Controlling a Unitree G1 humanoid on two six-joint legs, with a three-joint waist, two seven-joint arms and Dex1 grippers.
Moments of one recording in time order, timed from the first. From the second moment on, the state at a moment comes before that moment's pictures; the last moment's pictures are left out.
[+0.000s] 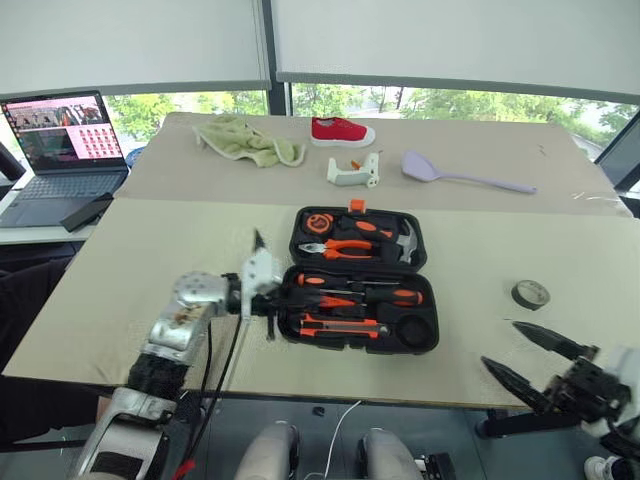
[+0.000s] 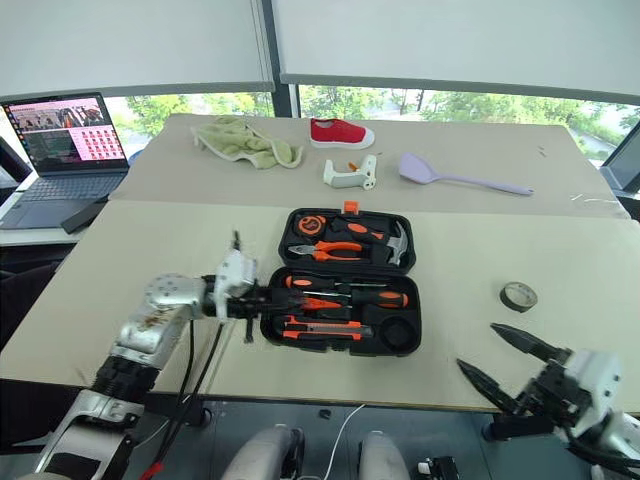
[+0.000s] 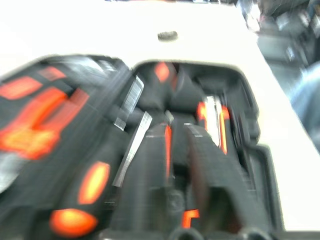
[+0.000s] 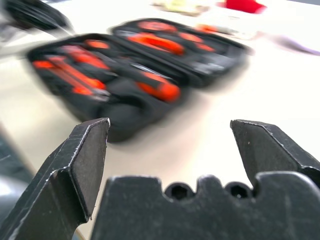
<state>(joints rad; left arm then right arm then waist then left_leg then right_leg) -0.39 0.56 -0.04 0.05 -0.45 0.13 -1.29 0.53 -0.54 -0.62 -0.14 0.62 -0.09 1.05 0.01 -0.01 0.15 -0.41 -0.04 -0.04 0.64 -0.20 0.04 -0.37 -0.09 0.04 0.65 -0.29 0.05</state>
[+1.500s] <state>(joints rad) -0.19 0.59 0.06 -0.13 -0.63 0.15 -1.45 -0.40 -1.03 -0.06 -0.06 0.54 0.55 1.35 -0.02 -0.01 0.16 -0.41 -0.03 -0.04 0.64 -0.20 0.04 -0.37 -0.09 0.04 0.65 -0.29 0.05</state>
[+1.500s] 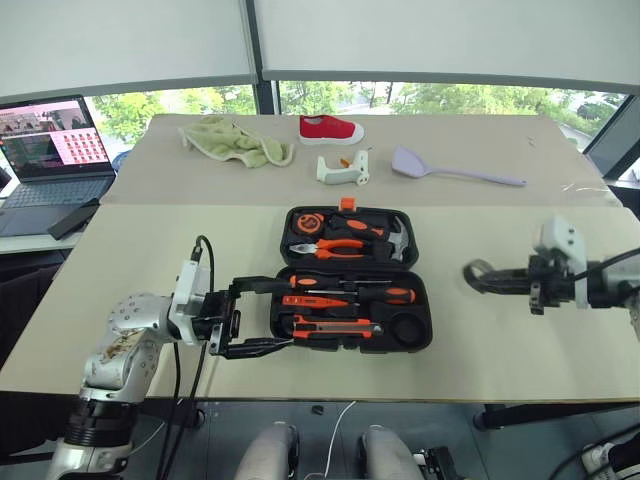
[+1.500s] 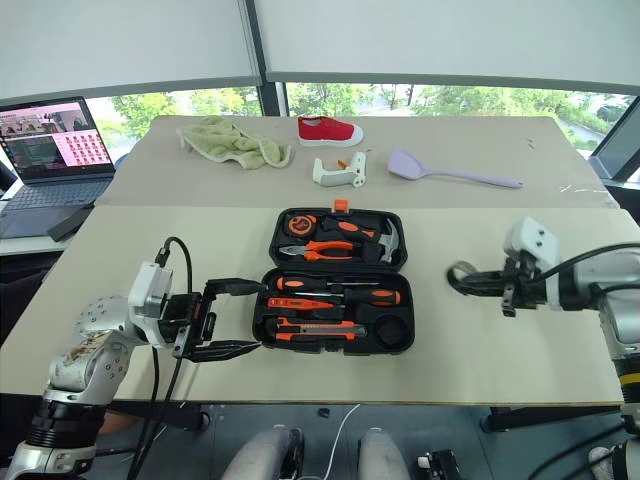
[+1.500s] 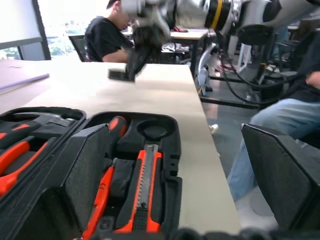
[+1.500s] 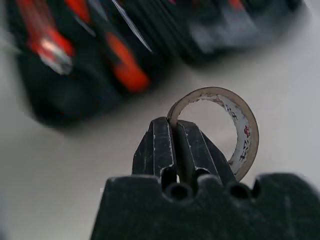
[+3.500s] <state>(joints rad) -0.50 0.44 -0.10 0.33 -0.23 0.28 -0.88 -0.51 -0.69 0.07 0.50 0.10 -0.14 1.07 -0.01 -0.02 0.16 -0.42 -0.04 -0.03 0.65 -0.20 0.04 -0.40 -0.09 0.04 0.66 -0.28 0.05</state>
